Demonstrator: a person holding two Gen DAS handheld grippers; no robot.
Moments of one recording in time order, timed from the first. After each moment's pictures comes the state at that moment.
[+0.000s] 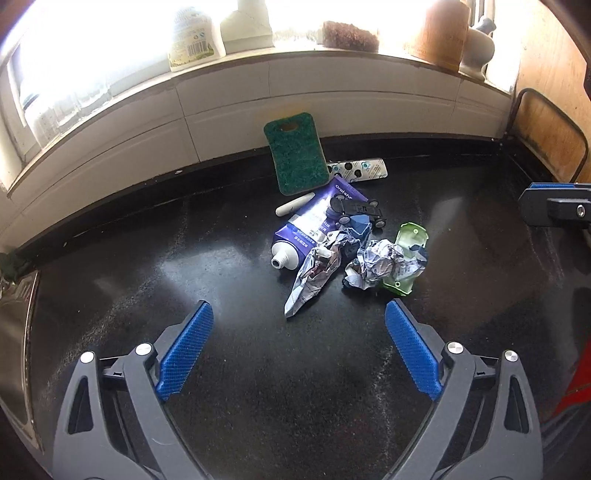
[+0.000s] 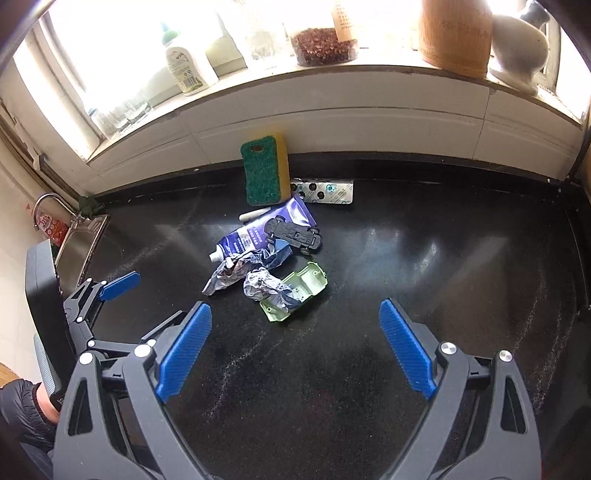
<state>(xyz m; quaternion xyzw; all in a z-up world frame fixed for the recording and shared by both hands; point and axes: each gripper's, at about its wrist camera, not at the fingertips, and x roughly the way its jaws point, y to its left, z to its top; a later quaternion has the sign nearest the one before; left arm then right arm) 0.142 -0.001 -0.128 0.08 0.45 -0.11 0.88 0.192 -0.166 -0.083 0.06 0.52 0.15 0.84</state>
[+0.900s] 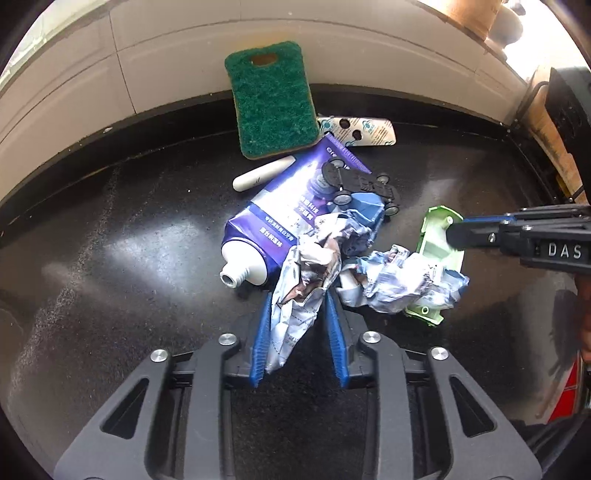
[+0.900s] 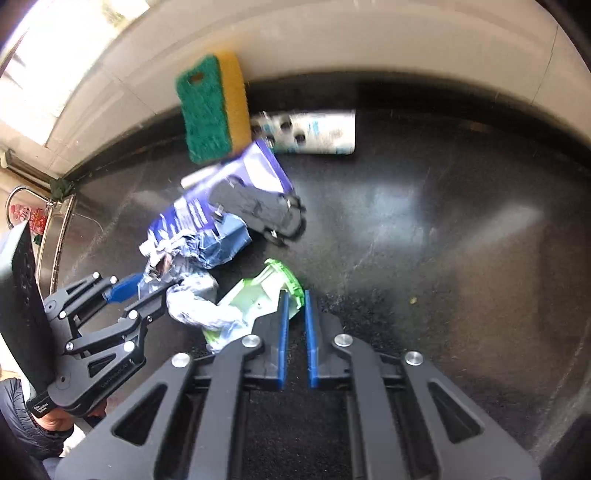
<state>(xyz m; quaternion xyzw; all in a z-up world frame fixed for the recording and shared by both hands) 0.213 -0.012 -0.181 0.03 0.52 -0.16 0.84 0.263 -0.155 -0.172 0.06 0.61 0.15 0.78</state>
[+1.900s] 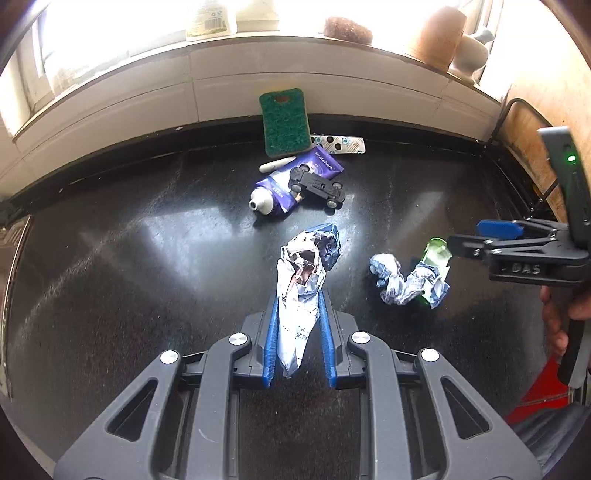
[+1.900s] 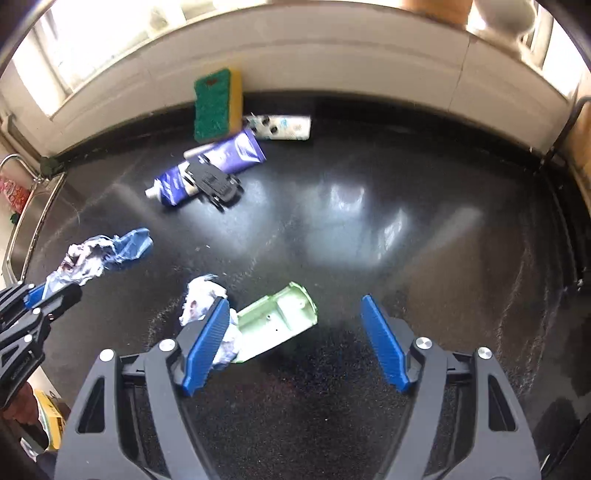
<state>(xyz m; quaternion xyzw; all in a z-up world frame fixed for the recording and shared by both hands) 0.090 0.013 -0.115 0.01 0.48 -0.11 0.87 0.164 -0.178 -0.134 -0.01 0.55 0.11 0.83</state>
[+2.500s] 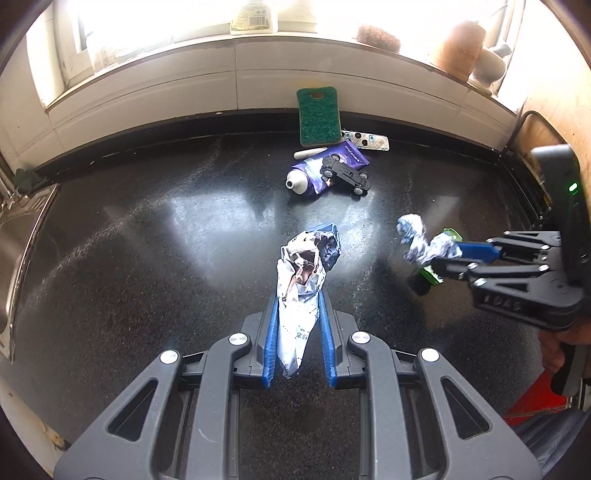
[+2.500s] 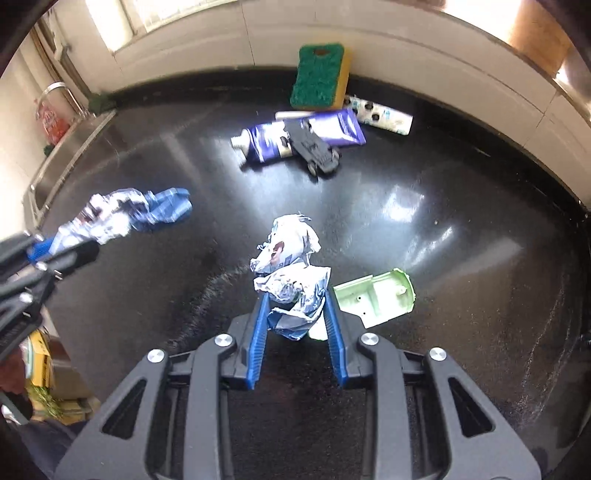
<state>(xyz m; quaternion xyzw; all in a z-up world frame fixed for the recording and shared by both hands) 0.059 0.039 -0.109 -0.01 0.48 -0.06 0.87 0.143 -0.115 -0.140 -0.06 0.56 0.20 0.80</state>
